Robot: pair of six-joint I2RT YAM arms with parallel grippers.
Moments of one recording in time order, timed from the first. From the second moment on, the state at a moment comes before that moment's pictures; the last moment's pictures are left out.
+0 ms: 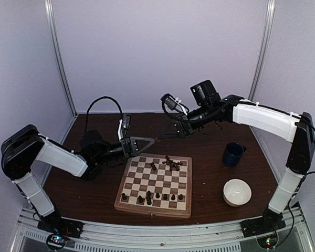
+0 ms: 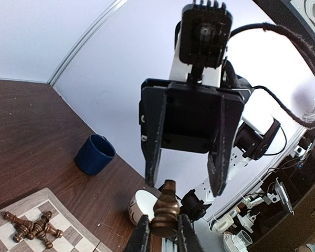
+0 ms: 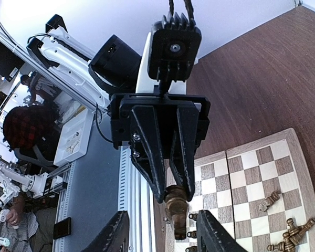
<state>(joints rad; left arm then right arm) -0.78 1.67 0.63 1.28 0.59 -0.89 0.69 1.74 1.54 -0.49 -0.99 0.07</state>
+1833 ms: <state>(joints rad) -0.67 1.14 0.64 0.11 0.06 -0.48 1.10 1.72 1.45 -0.95 -0.34 -0.61</state>
